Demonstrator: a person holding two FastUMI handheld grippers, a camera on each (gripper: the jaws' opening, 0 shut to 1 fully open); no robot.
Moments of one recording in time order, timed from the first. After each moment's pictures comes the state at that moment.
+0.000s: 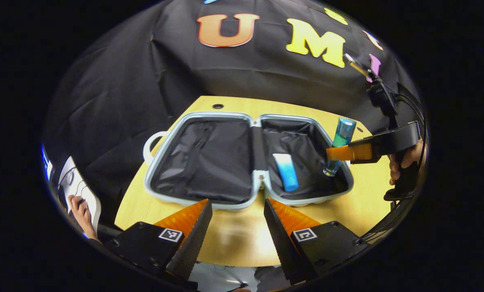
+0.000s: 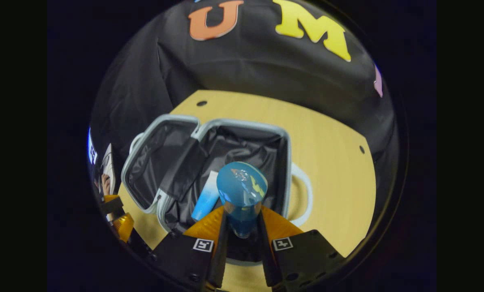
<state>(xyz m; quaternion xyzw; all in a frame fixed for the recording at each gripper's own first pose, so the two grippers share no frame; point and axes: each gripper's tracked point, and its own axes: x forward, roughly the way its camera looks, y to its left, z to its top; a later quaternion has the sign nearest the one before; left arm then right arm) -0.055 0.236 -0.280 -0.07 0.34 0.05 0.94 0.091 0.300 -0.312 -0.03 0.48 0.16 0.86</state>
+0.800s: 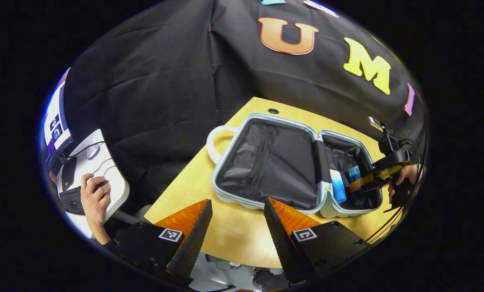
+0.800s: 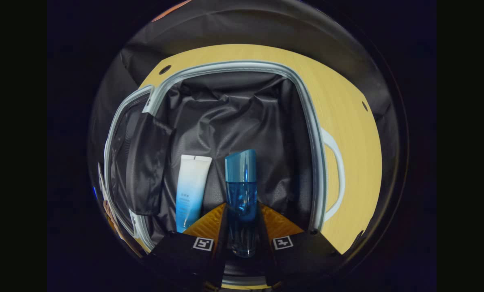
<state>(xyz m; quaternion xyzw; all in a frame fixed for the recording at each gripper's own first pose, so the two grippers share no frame) -0.058 0.340 -0.276 -0.13 0.33 0.17 0.92 0.112 0.306 -0.386 0.01 0.60 0.06 0.79</state>
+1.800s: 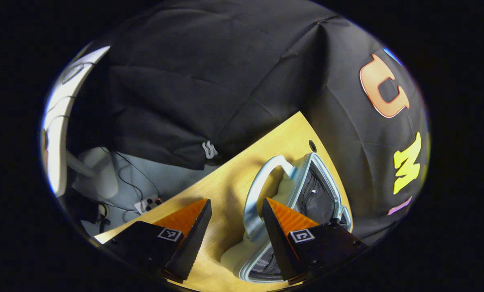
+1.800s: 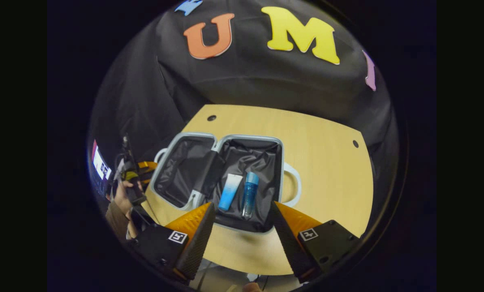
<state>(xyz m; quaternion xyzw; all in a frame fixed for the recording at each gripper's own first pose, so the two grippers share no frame) 0.073 0.435 -0.354 -0.46 0.31 0.15 0.82 0.042 0.268 -0.170 0.03 0.43 0.18 0.89</state>
